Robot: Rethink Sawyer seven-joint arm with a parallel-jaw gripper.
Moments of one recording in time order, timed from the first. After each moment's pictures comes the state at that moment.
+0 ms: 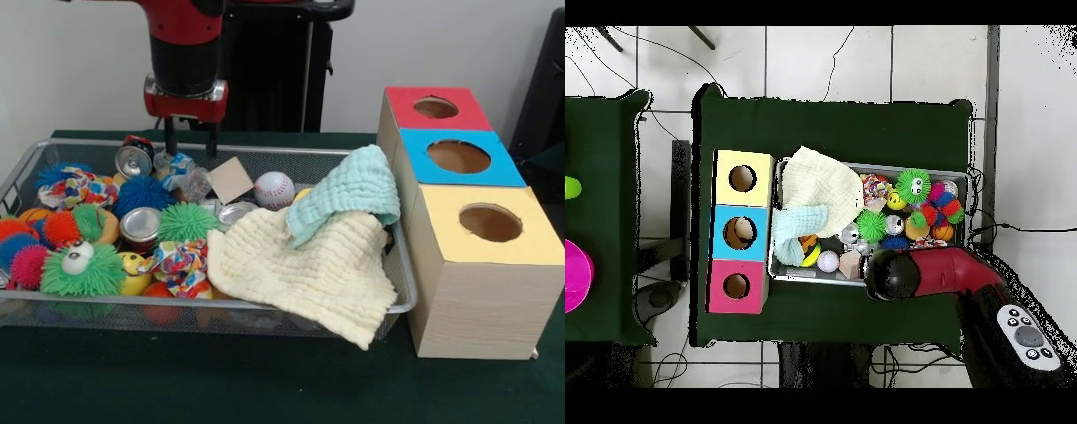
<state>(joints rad) -0.73 -0.66 0.35 1.84 -0.68 0.65 1.91</state>
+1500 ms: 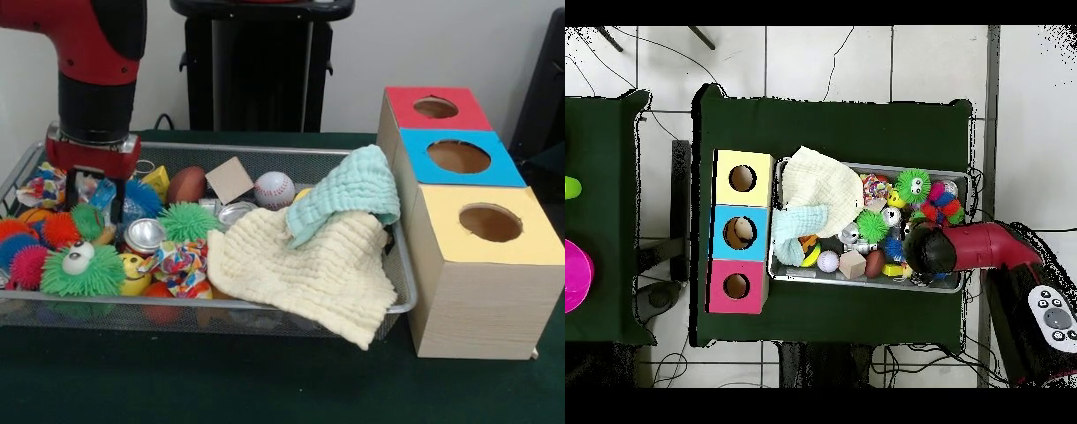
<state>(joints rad) -0.80 -0.56 0.38 1.58 -0.90 0.53 1.91</state>
